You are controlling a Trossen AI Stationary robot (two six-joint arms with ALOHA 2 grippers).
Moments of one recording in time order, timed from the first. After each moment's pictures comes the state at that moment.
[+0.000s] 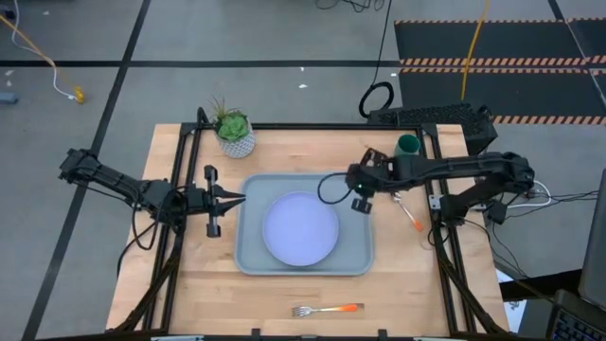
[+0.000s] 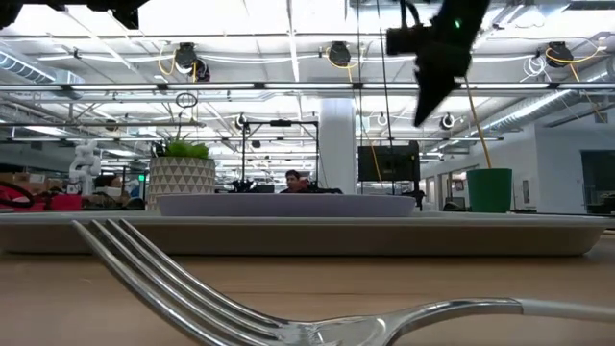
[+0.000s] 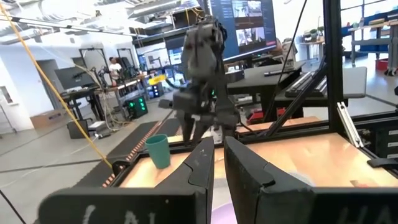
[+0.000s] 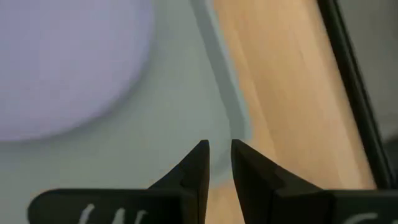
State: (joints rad) left arm -0.38 0.61 0.38 0.36 -0.45 0.25; right arm -0.05 1.39 1.13 -0.92 0.35 0.17
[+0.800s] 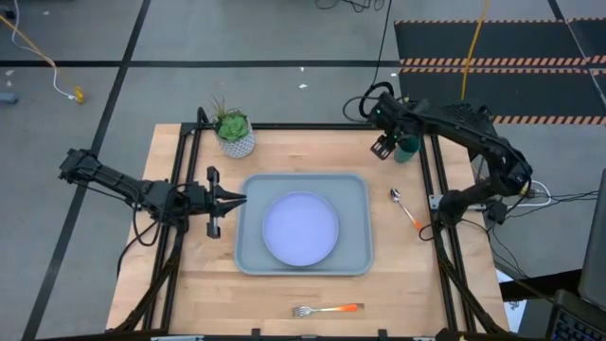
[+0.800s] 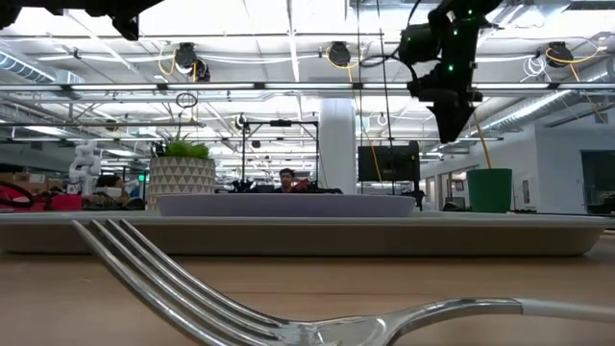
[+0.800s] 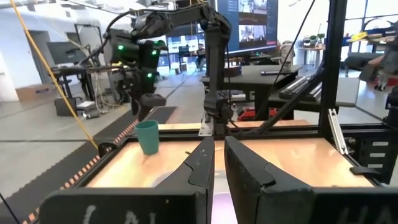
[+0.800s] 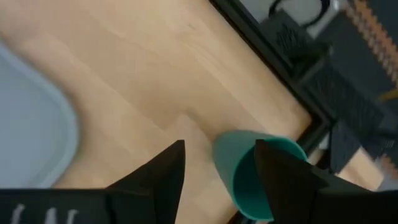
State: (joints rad) left arm -0.37 0.62 0.38 0.33 -0.45 0.10; right arm -0.72 1.42 1.23 -1.13 0.24 0.04
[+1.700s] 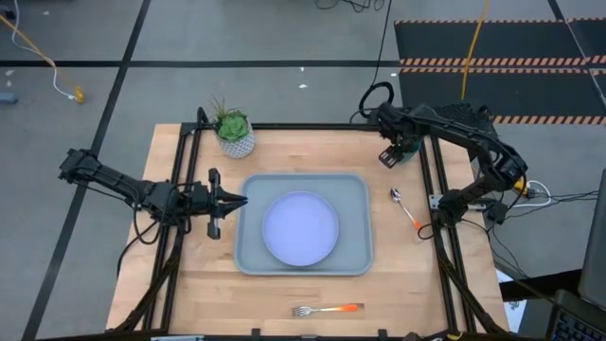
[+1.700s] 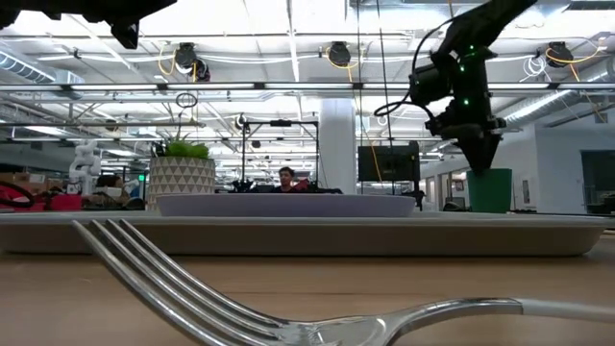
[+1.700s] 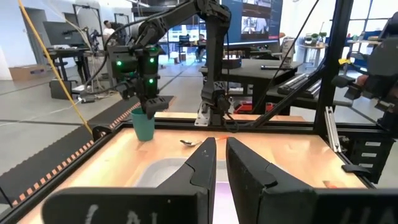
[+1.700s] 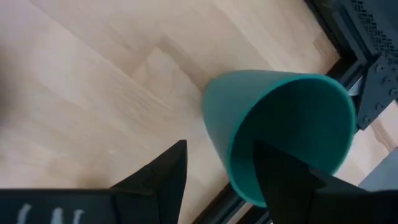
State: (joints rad) left arm -0.38 0.62 0.38 0.28 -0.45 0.02; right arm -0.81 1.48 1.06 -1.14 0.26 0.02
